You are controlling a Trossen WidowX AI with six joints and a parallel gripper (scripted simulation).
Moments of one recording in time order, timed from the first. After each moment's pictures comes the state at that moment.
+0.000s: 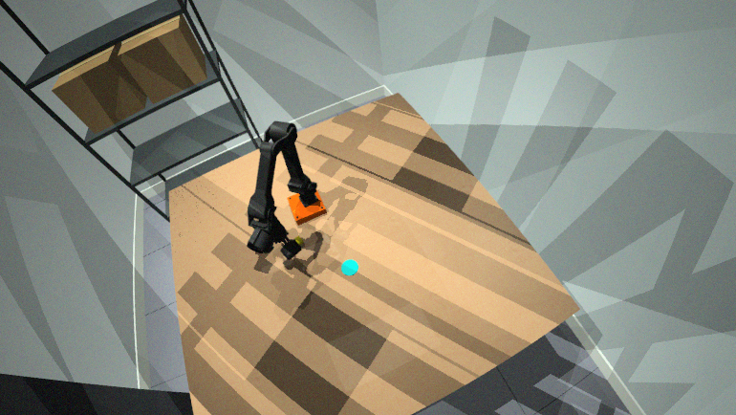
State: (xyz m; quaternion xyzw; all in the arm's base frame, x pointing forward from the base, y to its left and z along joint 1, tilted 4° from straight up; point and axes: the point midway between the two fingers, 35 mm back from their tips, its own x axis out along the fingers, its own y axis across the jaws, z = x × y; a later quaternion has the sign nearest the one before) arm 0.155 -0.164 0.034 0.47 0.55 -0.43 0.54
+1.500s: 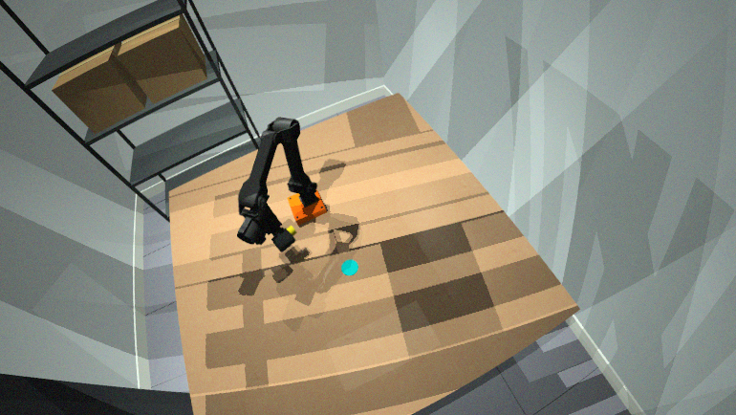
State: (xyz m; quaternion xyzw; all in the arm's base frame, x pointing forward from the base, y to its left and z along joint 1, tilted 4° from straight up) arm 0.154 -0.168 0.098 0.47 0.55 -0.43 0.53
